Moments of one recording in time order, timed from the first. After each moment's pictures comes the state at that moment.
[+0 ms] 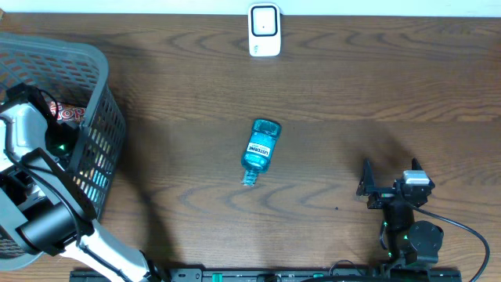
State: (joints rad) left arm 0.58 1.95 1.42 -1.08 0.02 -1.73; right arm -0.05 0.02 0.01 -0.07 -0.05 0.02
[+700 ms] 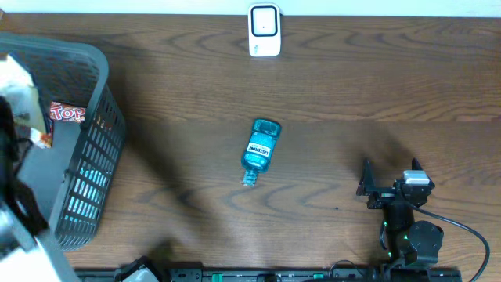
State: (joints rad) left arm 0.63 1.06 1.48 -0.78 0.13 -1.05; right arm -0.05 0.02 0.01 -0.07 -0.05 0.02
